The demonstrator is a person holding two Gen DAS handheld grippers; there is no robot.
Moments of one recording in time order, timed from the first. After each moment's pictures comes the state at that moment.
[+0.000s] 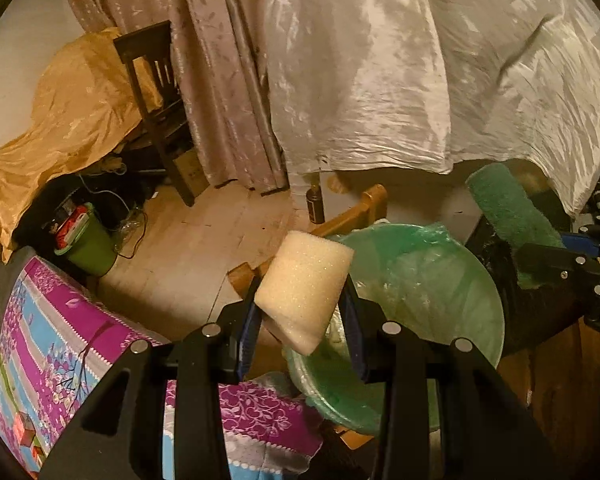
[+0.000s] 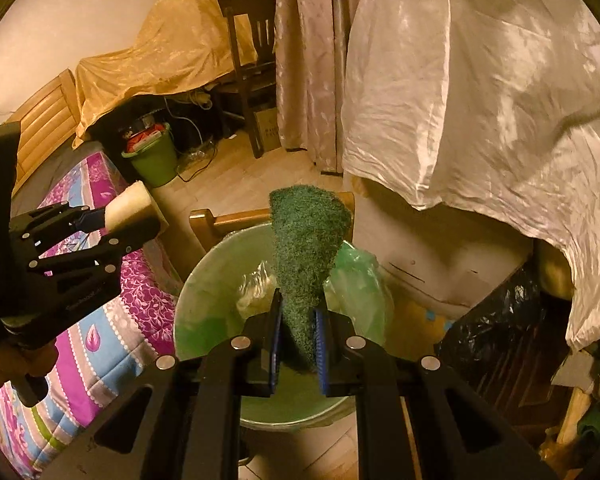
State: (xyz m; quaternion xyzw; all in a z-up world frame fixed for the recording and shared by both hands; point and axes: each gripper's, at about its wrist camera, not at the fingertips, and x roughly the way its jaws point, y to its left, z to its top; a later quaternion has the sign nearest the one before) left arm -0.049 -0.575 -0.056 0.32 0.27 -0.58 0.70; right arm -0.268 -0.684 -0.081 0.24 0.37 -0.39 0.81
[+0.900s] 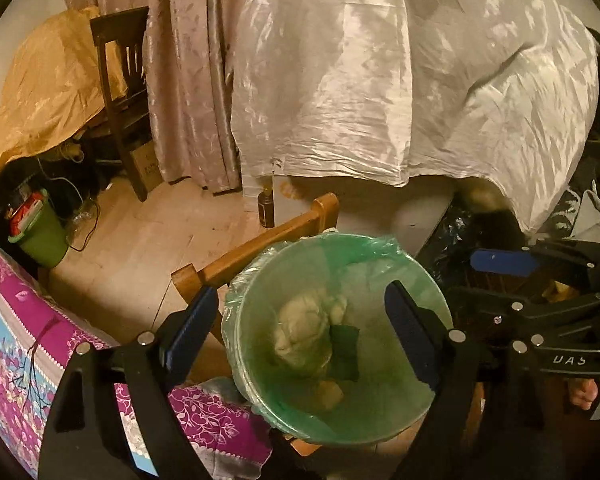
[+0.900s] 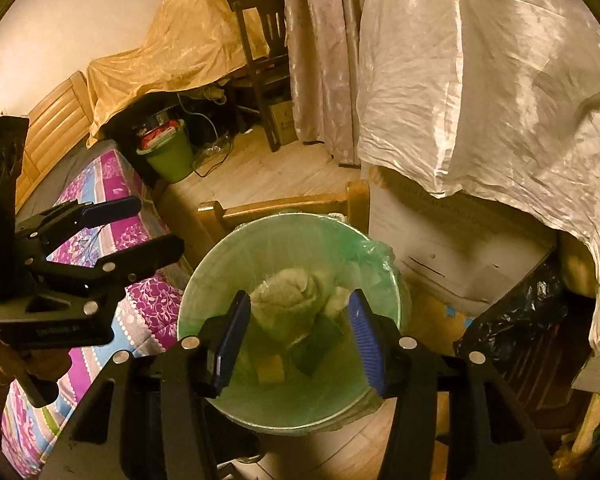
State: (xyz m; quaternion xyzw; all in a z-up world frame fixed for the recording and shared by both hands) left arm -0.047 -0.581 -0.059 0.26 0.31 -0.63 0.66; right arm -0.265 -0.696 -0.100 0.26 0.36 -0.35 0.82
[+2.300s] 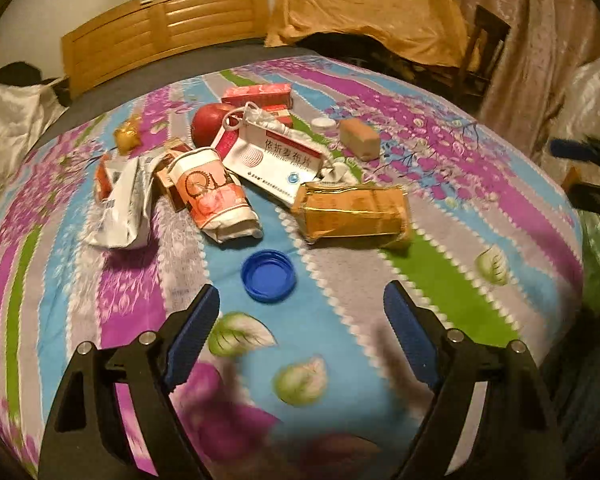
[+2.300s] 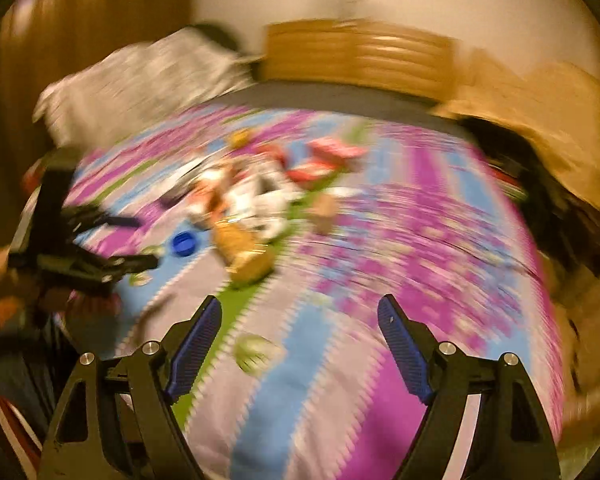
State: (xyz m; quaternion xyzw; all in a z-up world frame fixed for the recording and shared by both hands) left arm 0.161 -0.008 -0.169 0.11 0.40 -0.24 0.88; right arm 0.104 -0.238 -0.148 -0.09 0.37 0.19 0.90
